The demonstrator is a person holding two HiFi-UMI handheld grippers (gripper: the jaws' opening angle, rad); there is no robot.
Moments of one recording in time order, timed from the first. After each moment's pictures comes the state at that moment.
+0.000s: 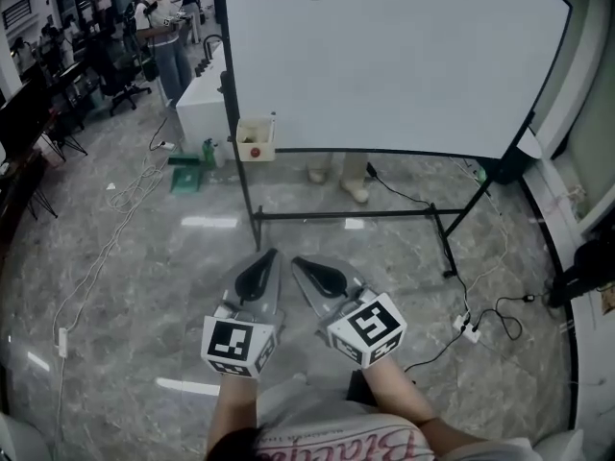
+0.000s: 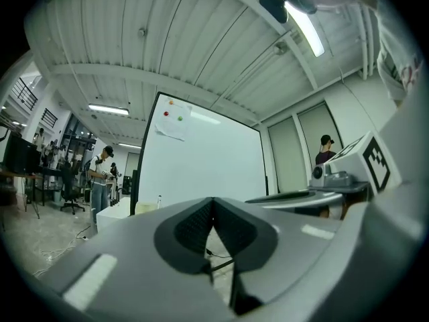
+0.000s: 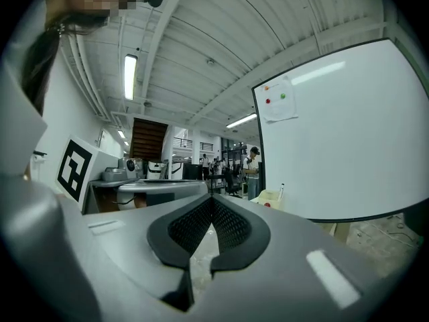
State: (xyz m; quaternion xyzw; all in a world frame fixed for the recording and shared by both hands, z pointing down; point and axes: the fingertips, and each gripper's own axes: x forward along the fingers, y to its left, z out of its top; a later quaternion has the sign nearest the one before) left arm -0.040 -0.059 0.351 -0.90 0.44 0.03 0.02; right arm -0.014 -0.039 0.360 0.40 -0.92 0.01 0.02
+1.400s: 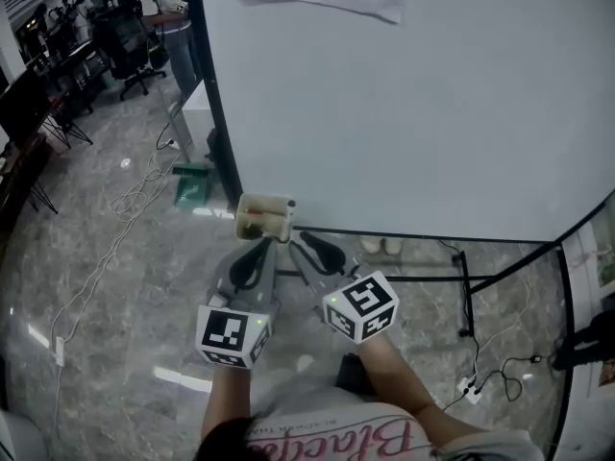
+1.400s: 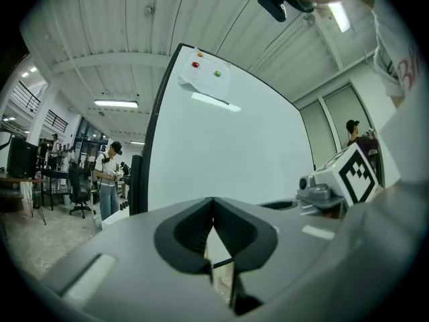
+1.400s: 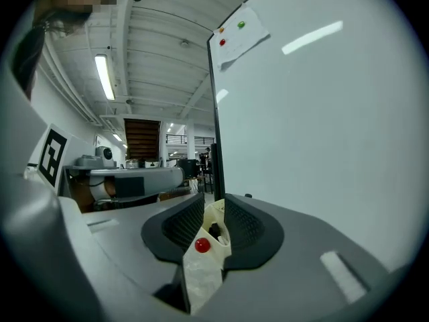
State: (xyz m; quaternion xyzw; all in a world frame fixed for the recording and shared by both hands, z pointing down) left arm -0.041 -0.345 0.360 -0.87 0.50 0.01 0.01; right arm -0.002 -0.357 0.391 0.37 -0.93 0.06 0.03
